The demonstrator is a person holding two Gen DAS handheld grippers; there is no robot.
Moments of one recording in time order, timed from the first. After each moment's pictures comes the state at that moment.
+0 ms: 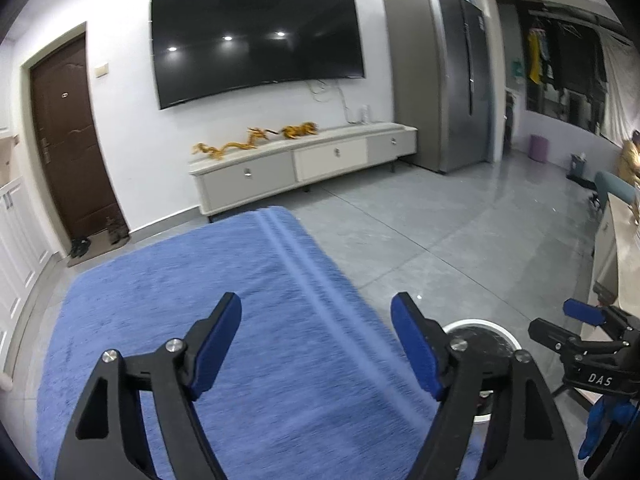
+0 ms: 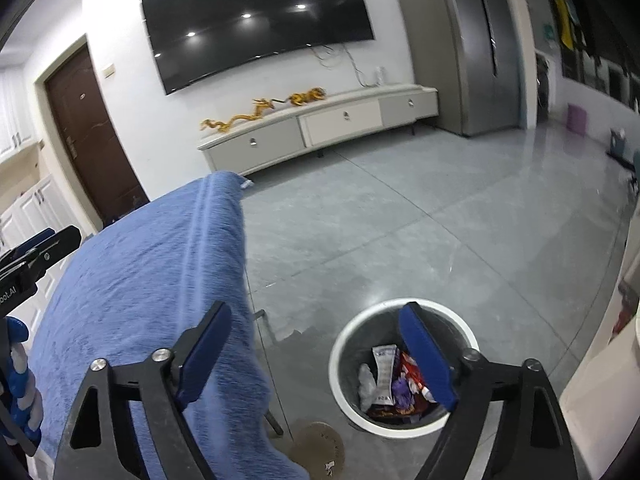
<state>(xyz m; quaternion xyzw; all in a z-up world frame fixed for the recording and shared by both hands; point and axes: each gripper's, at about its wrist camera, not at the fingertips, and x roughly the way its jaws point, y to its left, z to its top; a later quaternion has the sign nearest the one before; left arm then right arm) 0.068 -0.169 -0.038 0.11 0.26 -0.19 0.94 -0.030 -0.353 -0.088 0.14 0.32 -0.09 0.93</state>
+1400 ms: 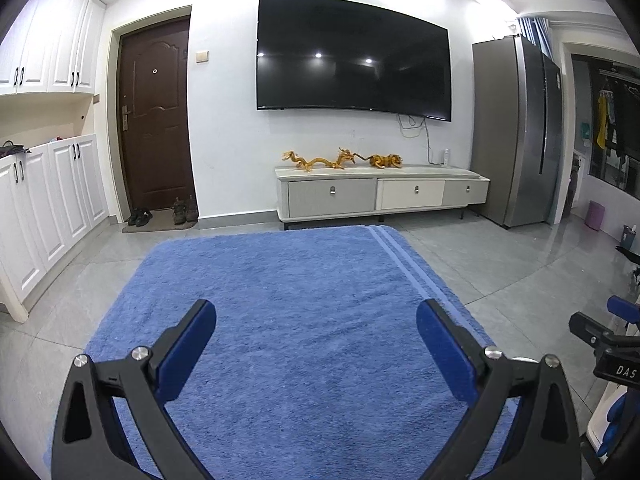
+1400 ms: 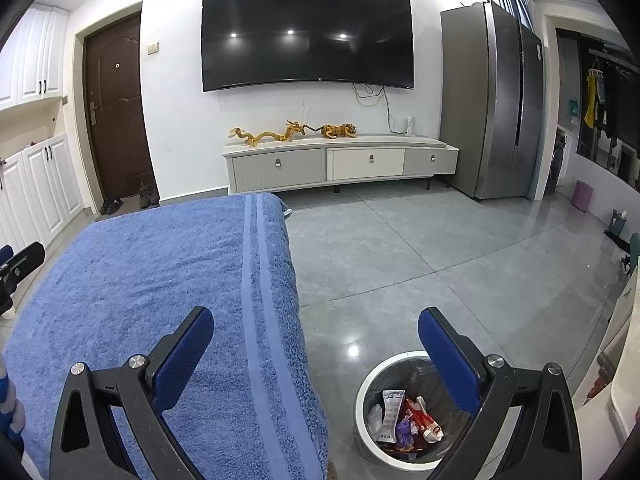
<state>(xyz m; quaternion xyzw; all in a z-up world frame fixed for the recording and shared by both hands) 0.058 -0.025 -0.034 0.02 0.22 -0.07 0.97 -0.003 -0.258 -0.061 0.04 0.28 -0.09 0.96</state>
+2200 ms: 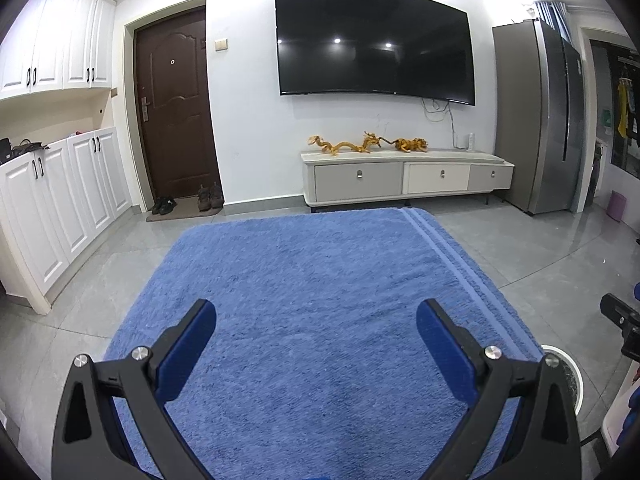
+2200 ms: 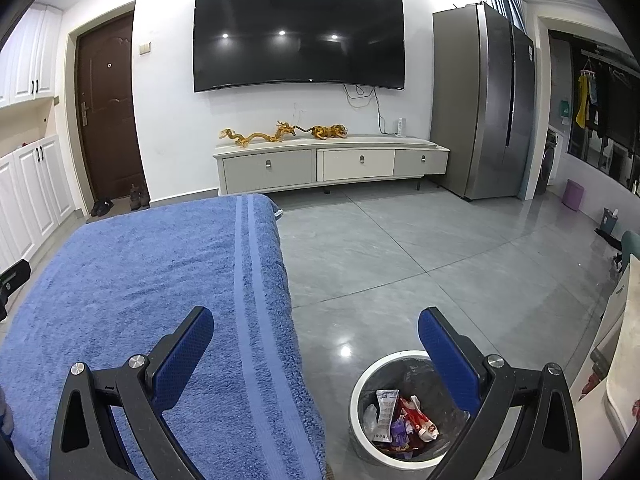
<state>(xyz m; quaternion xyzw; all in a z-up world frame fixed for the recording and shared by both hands) 0.065 0.000 -0.042 0.04 0.25 -0.03 0.97 0.000 -0.252 -0.060 0.03 0.28 -0.11 0.95</state>
